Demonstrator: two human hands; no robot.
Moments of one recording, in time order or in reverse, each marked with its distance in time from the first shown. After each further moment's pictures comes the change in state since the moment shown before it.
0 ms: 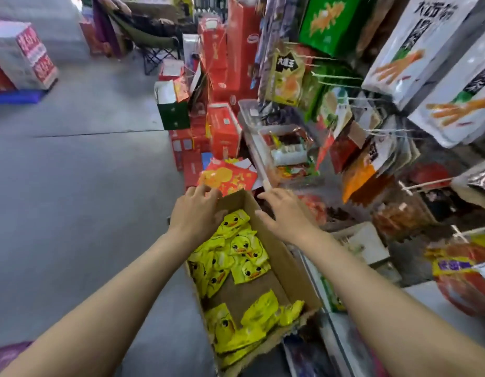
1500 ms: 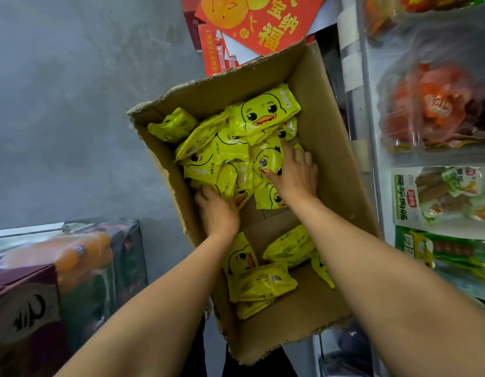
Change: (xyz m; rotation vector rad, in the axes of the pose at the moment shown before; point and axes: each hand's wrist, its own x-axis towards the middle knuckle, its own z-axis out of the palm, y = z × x) left_hand -0.021 -0.037 0.357 -0.500 -0.481 -1.078; right_hand 0.099 0.094 0.364 -0.038 -0.369 0.333
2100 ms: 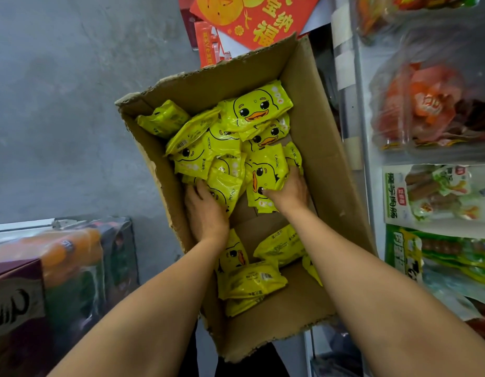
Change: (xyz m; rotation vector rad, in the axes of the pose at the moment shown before) left_hand -0.003 -0.020 0.015 0.191 0.163 0.168; right_hand -0.030 0.017 0.016 0.459 -0.144 0.329
